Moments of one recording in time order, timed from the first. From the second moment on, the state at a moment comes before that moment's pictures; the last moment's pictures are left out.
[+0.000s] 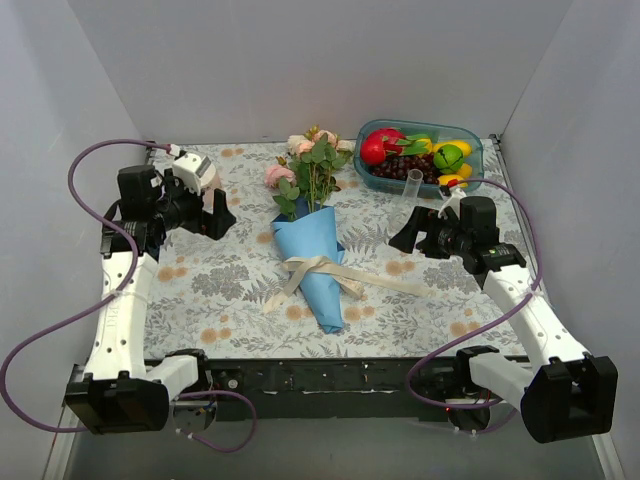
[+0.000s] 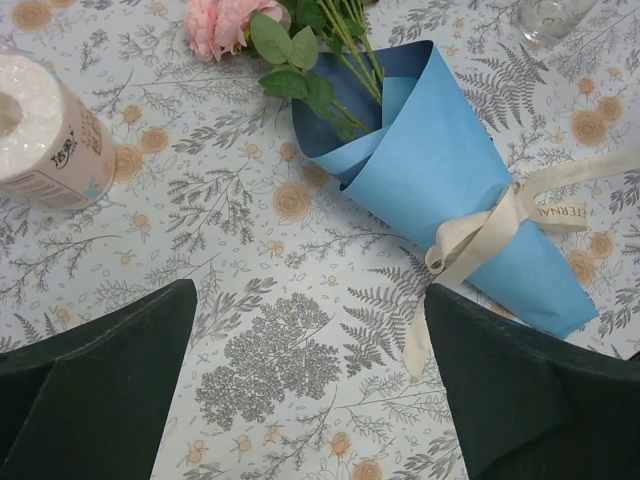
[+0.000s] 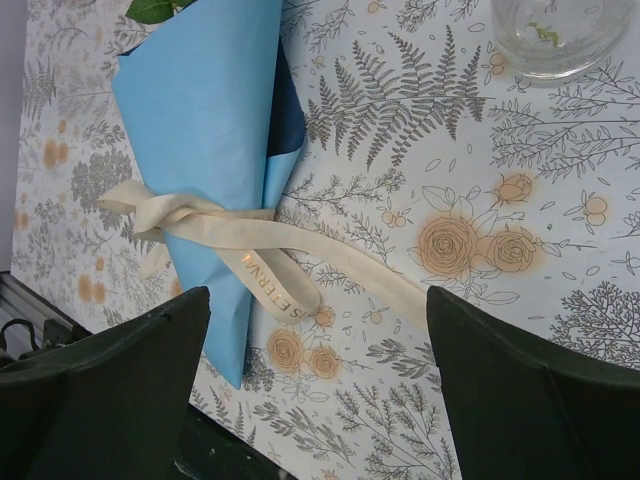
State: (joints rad) left arm 0.06 1.08 1.22 -0.72 0.56 0.25; right arm 0.19 1.05 0.77 -0.37 -0.44 0.41
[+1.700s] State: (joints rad) left arm -0.57 1.34 0.73 -0.38 0.31 0.35; right arm 0.59 1.31 0.77 -0.47 0.26 0.39
